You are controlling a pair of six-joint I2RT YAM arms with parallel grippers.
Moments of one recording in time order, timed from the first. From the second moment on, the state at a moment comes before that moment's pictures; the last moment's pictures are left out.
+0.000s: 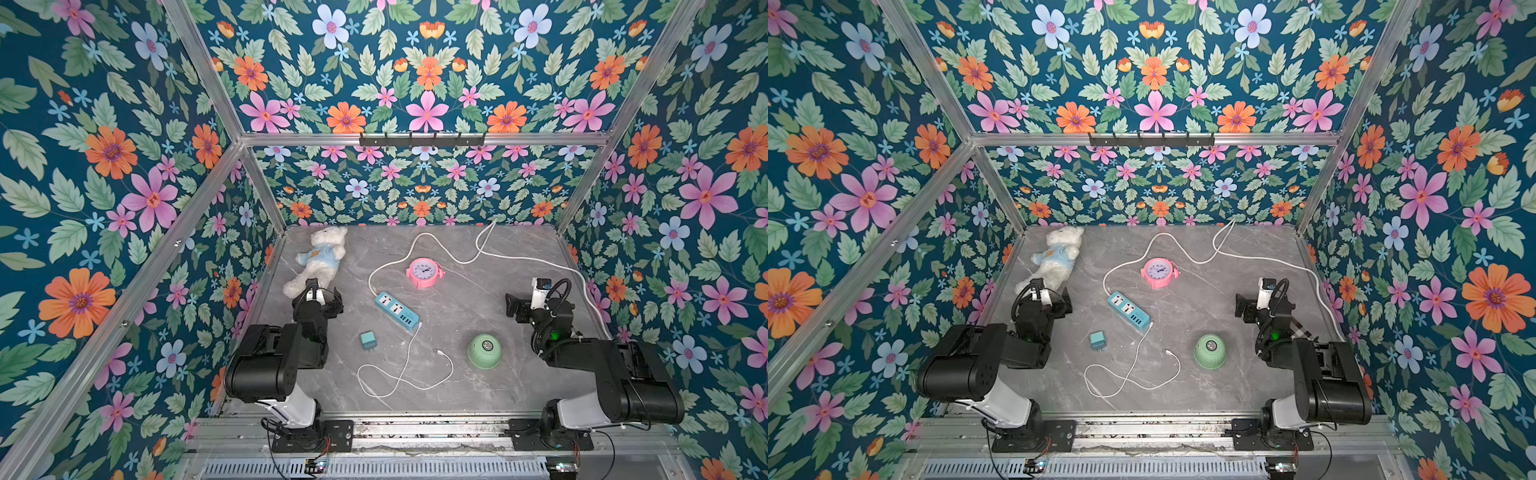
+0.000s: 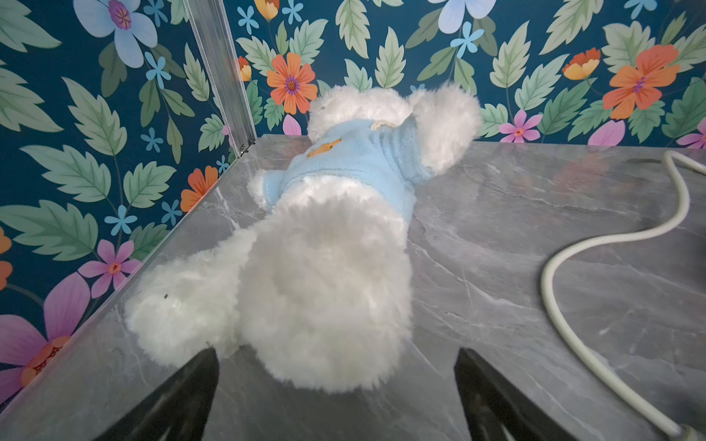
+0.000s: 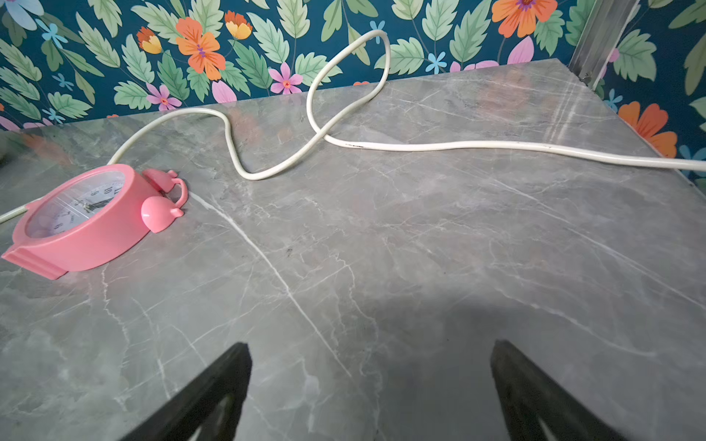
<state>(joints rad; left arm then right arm) -0.04 1.61 0.29 1.08 -0.19 0.00 -0.08 1.45 0.30 0.78 -0.18 0.08</state>
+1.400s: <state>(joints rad) -0.08 1.14 0.61 0.17 -0.16 -0.34 -0.09 0.99 0.54 -0.01 -0.18 0.48</state>
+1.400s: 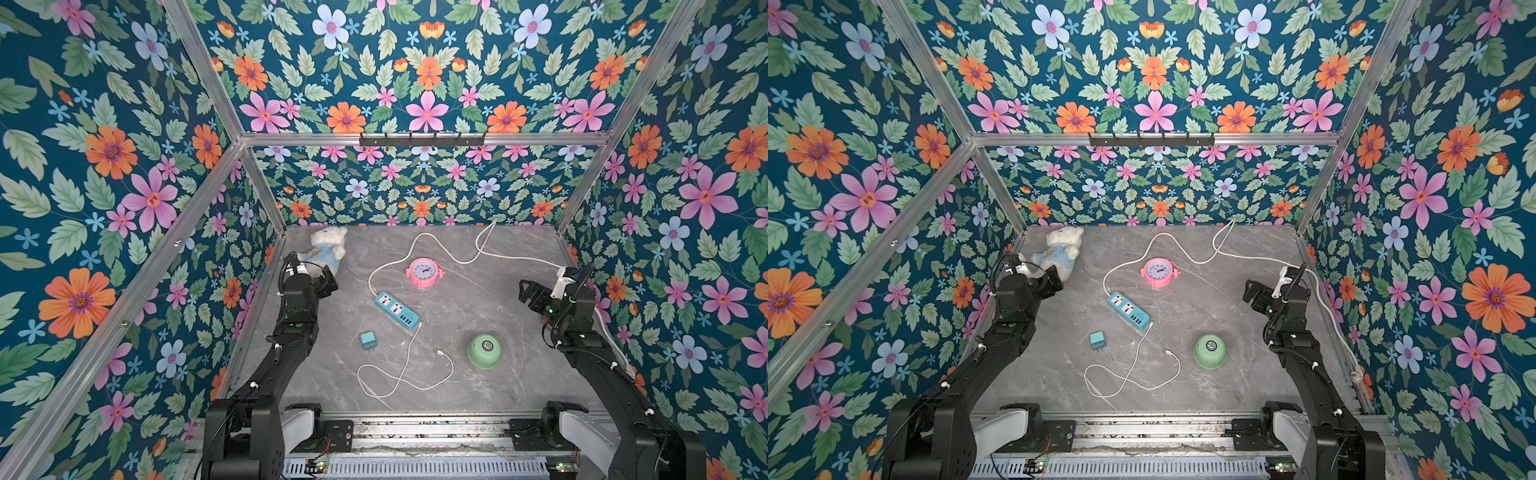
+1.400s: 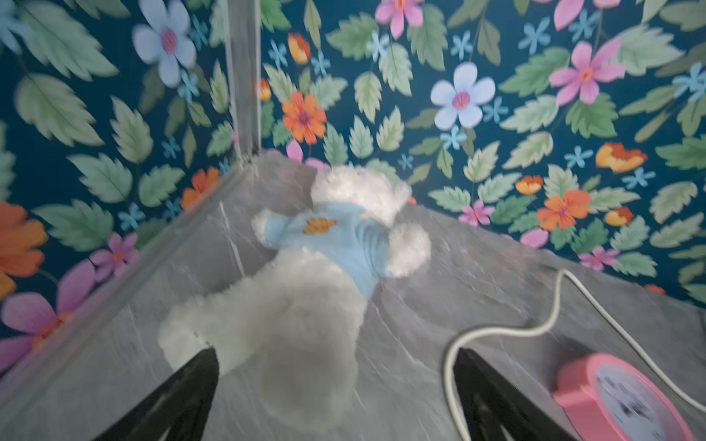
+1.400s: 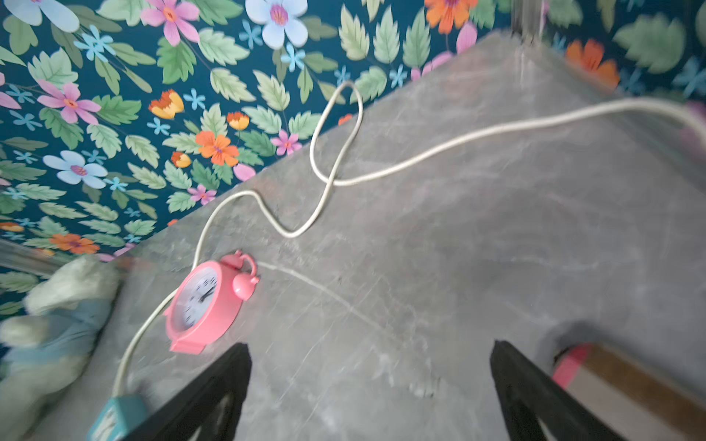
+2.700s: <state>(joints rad) -0.68 1.49 0.74 -0.52 -0.24 -0.90 -0.04 0.88 0.68 -0.52 -0.26 0.55</state>
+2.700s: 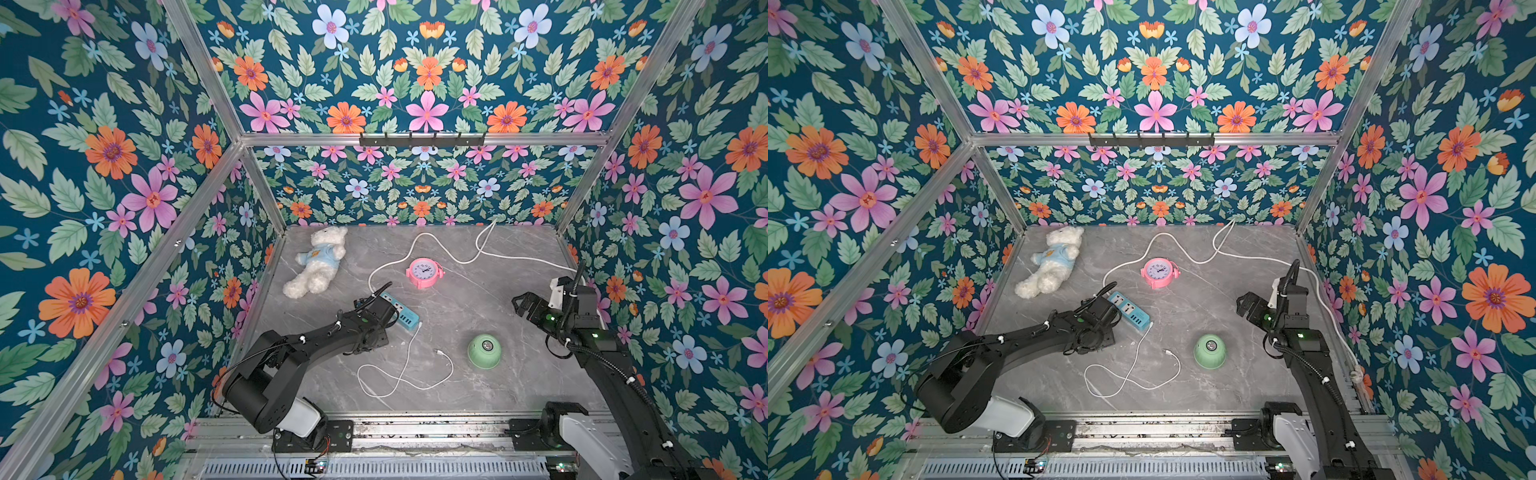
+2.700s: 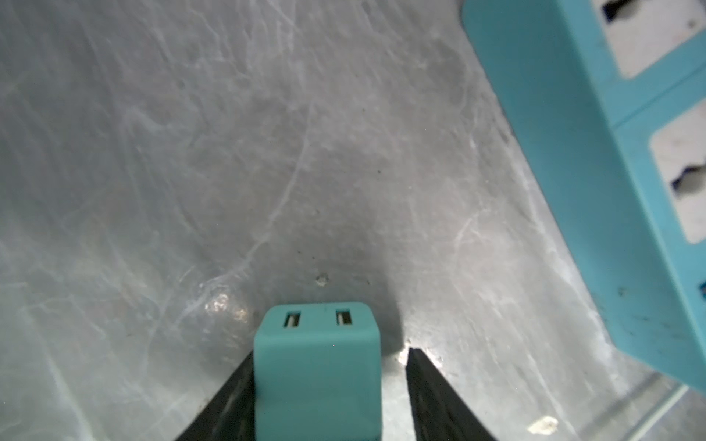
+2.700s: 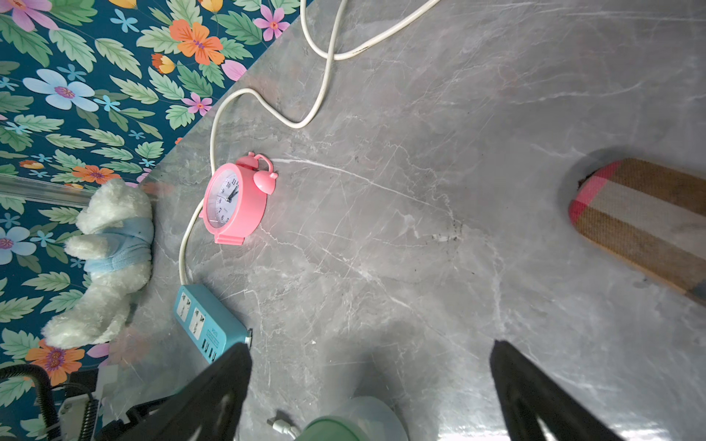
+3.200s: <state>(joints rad) -0.68 1.38 0.69 -0.42 -0.26 -0.73 -0.04 0.89 0.76 -0.60 -0.26 0.55</state>
